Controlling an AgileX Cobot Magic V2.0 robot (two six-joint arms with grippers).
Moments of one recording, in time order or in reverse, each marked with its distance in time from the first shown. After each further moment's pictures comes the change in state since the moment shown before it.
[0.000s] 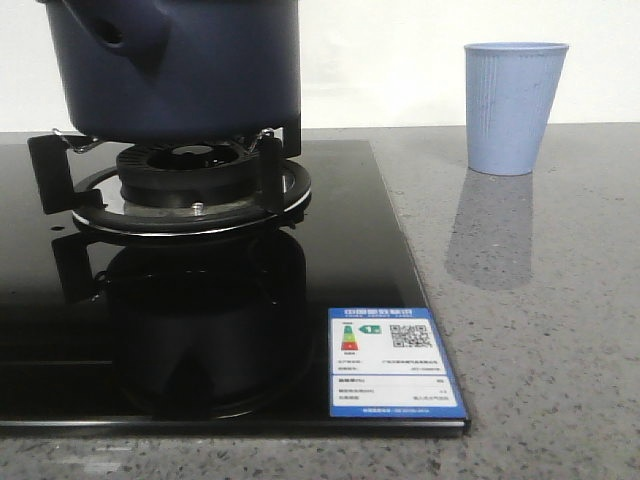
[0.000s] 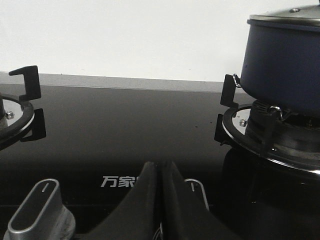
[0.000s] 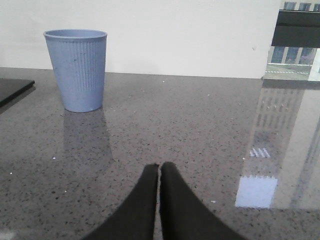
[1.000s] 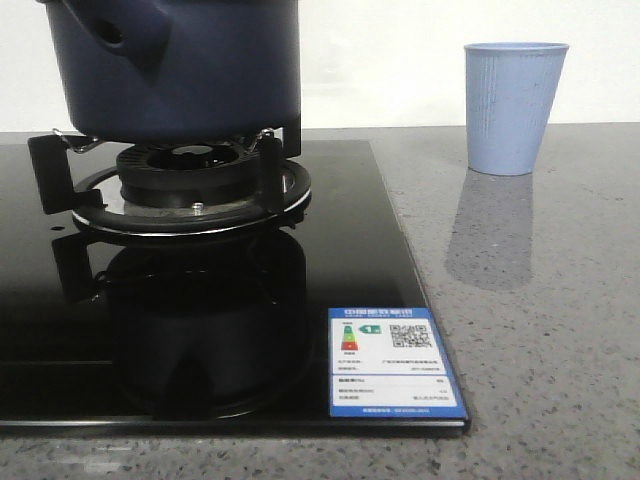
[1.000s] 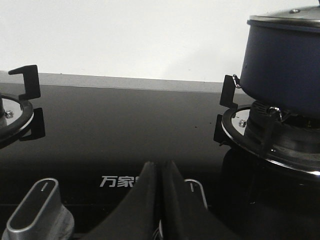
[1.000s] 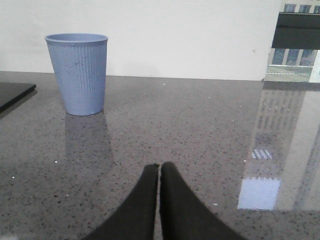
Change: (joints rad) left arm 0.000 0.000 0.000 -0.014 0.000 0.000; right arm 0.000 0.000 0.000 0.019 -0.008 0.000
